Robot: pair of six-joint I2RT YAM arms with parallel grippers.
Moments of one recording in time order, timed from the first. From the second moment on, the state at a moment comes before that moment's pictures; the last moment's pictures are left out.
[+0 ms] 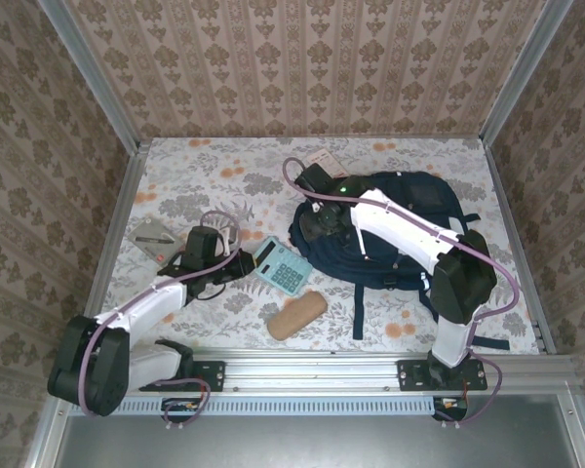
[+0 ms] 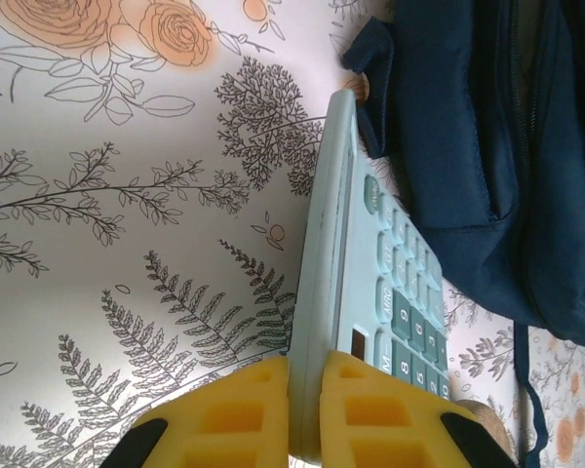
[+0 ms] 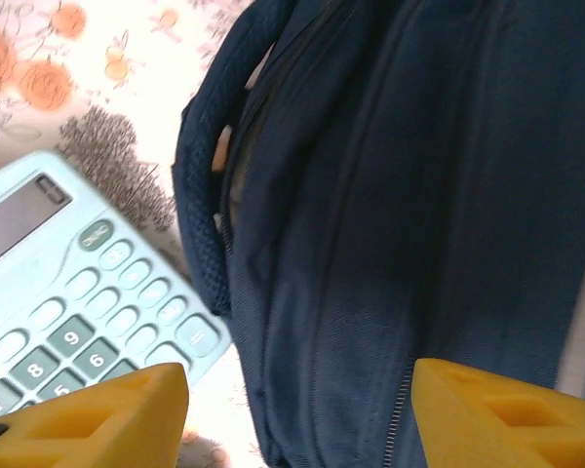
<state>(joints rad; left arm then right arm) -0.40 1.15 0.48 -0.11 0.40 -0.61 0.69 1.81 1.63 -0.99 0.20 0.35</state>
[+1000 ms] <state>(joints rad) -0.38 1.03 0.53 -0.22 0.39 -0.65 0.63 1.89 1.69 -1.09 0.37 0.29</state>
